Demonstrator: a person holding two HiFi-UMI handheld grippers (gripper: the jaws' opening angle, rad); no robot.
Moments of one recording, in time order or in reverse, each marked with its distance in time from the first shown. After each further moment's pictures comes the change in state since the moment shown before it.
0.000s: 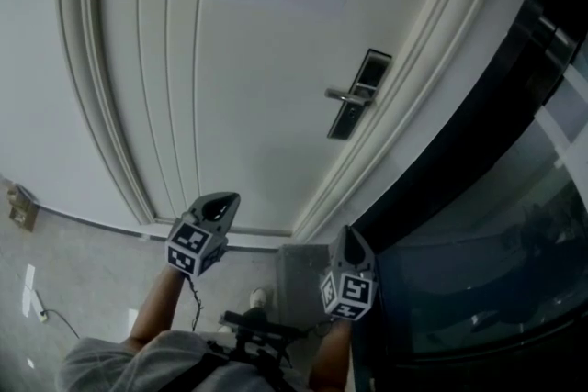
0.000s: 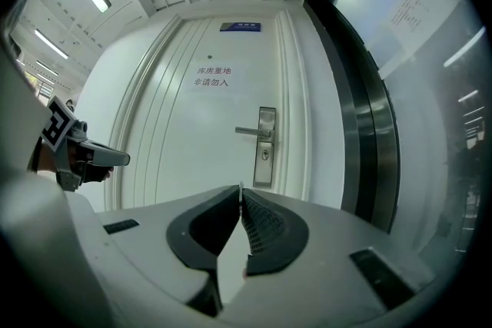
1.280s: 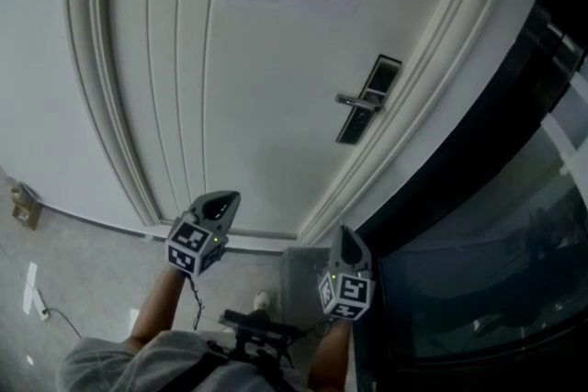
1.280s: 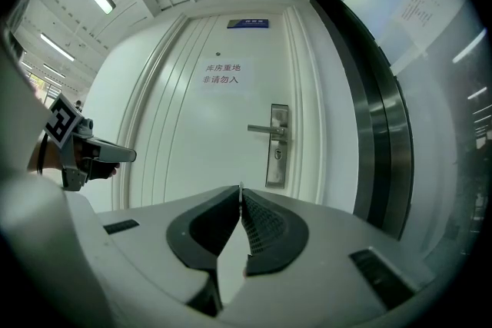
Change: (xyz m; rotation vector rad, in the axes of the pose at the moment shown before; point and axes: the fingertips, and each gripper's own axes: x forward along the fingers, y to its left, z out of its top) left arm -0.009 0.023 0.002 -0.005 -0.009 0.027; right arm 0.013 0.029 0.000 -0.012 0.004 0.050
